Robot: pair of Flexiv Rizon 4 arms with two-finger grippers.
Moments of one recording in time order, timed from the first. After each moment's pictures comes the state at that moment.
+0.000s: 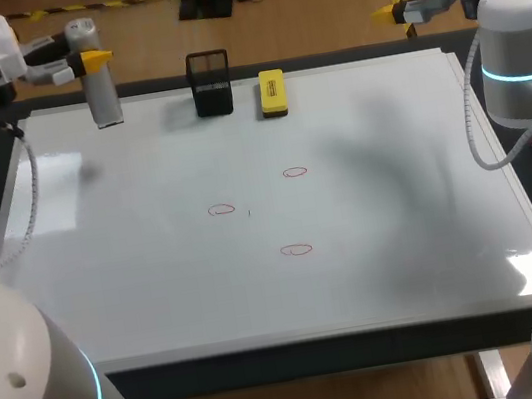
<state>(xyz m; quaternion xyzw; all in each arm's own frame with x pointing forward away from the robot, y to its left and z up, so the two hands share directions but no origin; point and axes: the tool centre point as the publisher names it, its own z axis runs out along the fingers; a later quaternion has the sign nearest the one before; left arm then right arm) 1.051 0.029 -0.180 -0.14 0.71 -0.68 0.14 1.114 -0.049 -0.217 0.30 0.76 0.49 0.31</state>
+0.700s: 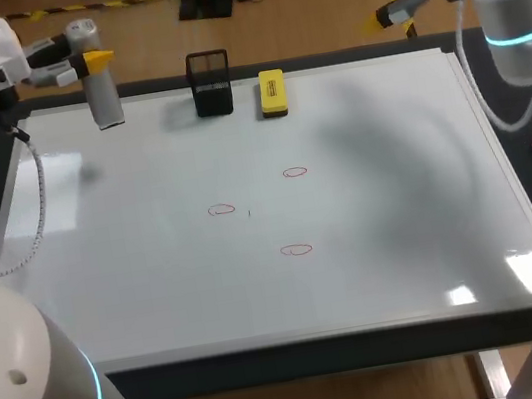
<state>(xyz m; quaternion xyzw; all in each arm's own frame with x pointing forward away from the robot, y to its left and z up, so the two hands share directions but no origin) 1.048 0.028 -0.179 -0.16 0.71 -0.67 0.16 1.149 -0.005 -0.247 0.15 0.85 0.44 0.24</state>
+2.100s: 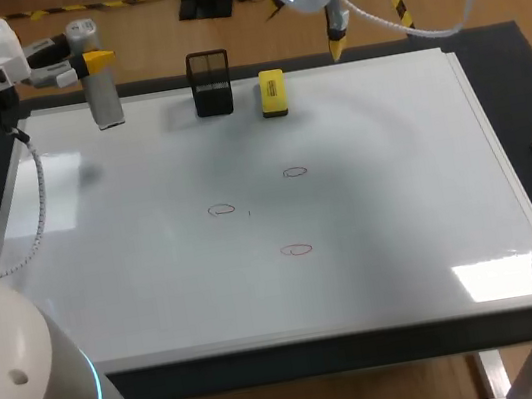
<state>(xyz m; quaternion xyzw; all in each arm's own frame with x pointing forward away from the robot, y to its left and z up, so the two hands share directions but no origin) 1.048 0.028 -0.179 -0.16 0.71 -0.67 0.16 1.145 0.111 -0.324 -0.39 0.91 0.09 0.09</state>
